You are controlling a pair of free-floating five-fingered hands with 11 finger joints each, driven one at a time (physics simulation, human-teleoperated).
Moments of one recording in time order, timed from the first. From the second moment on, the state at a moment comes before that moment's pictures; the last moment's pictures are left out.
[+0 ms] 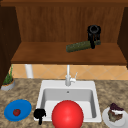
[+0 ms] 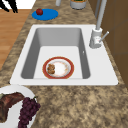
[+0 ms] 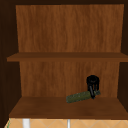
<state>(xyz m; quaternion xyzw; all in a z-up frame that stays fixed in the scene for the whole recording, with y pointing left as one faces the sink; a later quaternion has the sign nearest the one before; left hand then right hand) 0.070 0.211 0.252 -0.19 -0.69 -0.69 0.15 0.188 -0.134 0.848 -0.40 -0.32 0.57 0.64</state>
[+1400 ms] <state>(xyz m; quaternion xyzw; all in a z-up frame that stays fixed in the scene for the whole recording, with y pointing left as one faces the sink) 0.070 0.211 0.252 -0.19 -0.69 -0.69 0.15 0.407 -0.112 0.703 -0.46 -0.27 0.58 0.62</state>
